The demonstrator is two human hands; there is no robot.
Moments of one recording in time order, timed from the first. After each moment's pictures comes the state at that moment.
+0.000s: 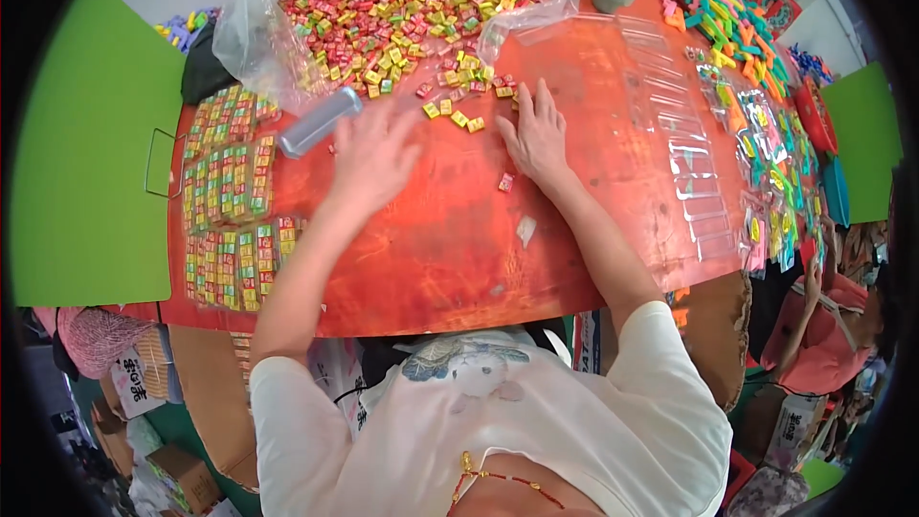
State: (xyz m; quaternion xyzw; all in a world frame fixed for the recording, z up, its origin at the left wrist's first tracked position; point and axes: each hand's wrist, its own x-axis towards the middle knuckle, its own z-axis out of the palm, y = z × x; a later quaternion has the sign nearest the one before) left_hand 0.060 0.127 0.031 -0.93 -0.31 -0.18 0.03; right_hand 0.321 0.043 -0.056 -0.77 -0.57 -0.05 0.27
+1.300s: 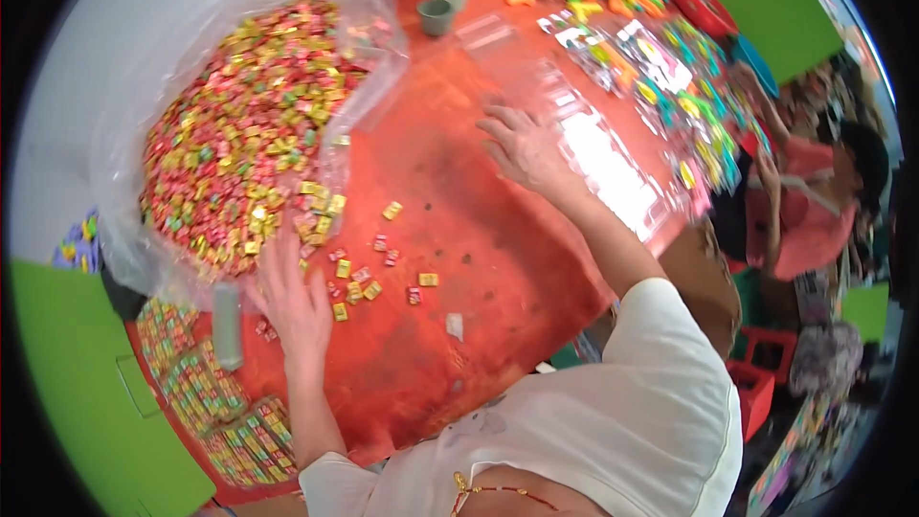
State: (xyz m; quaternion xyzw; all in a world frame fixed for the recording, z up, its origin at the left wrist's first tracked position) left_hand 0.122 0.153 0.028 -0.92 -0.33 -0.20 -0.03; right_hand 0.492 -0.021 0.010 -0.78 -0.58 -0.10 0.19
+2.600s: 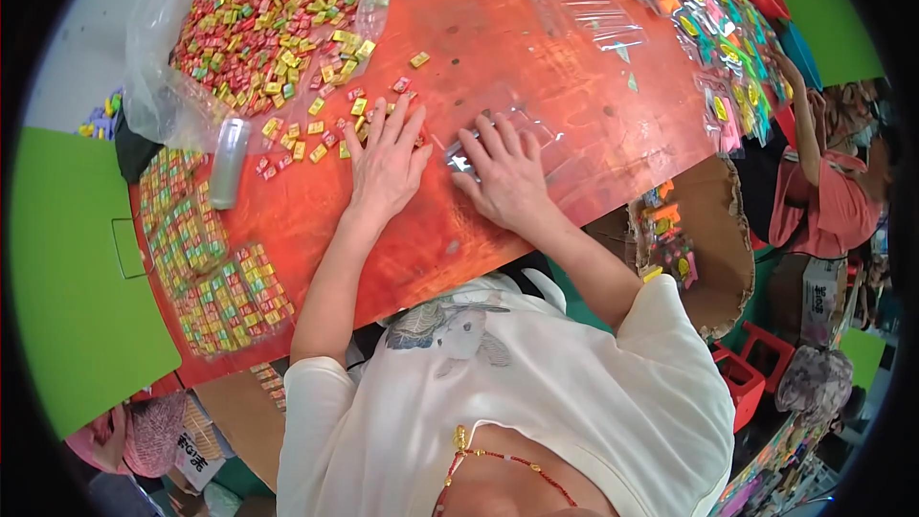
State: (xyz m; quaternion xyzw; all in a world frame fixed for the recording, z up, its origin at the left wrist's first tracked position) left_hand 0.134 0.059 -0.027 -0.96 -0.21 -0.15 -0.09; right_hand 0.267 -0.110 -0.016 -0.80 -0.57 -0.06 0.18
